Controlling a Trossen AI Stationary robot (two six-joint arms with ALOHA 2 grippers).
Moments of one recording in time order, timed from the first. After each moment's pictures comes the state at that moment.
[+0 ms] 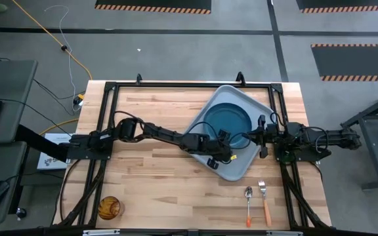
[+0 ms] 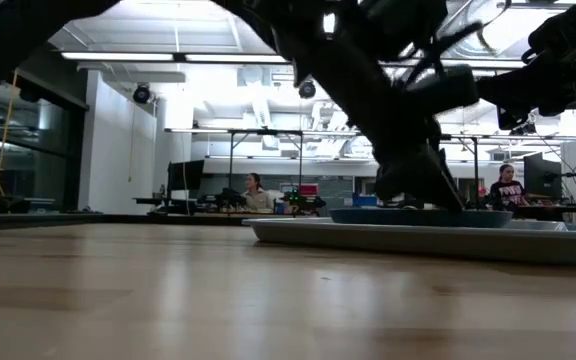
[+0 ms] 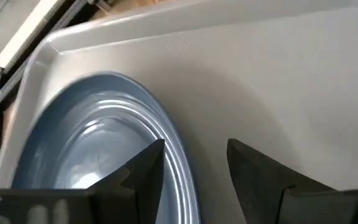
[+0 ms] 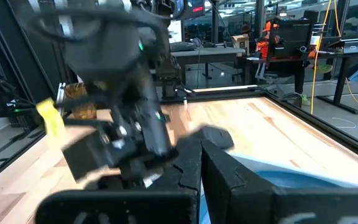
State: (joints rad) left arm -0.10 2.37 1.84 -0.23 -0.27 0.60; right arm 0.04 0.03 0.01 0.02 0.10 0.04
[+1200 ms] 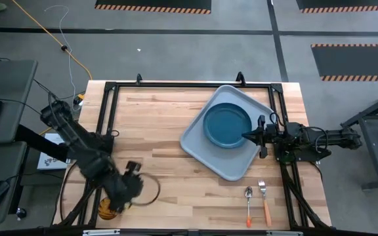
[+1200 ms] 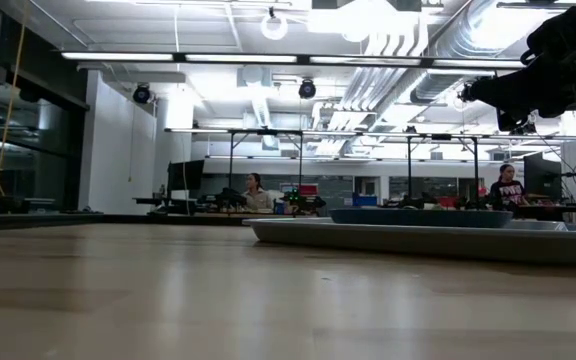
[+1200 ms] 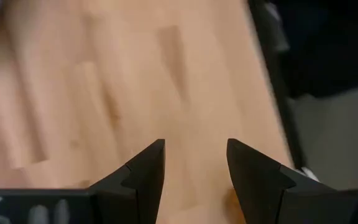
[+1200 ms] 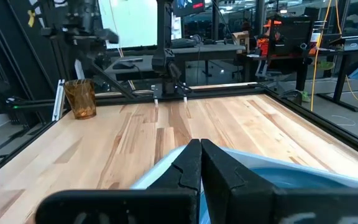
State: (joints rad) left arm -0.82 1.42 1.24 -0.99 -0.15 -0.50; right arm 0.04 0.04 0.01 0.02 0.10 0.04
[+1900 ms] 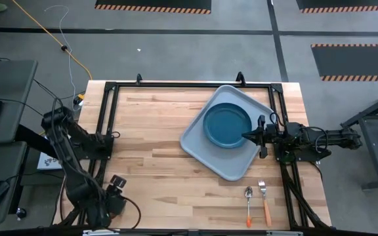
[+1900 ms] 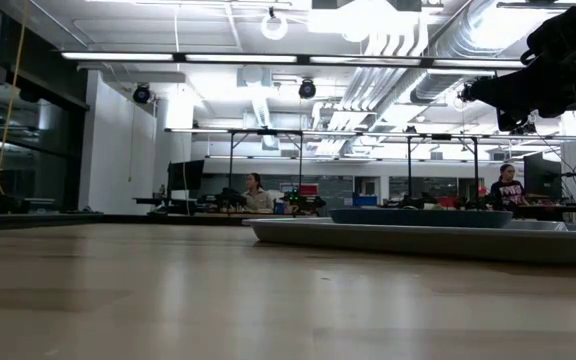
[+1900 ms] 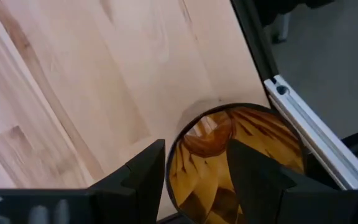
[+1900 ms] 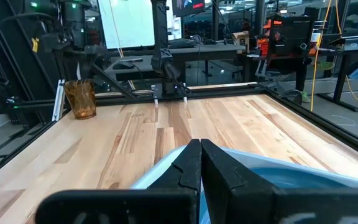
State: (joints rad) left arm -1.08 1.53 1.24 -1.09 -0.08 -0.64; right arm 0.04 0.04 0.01 0.02 0.10 0.04
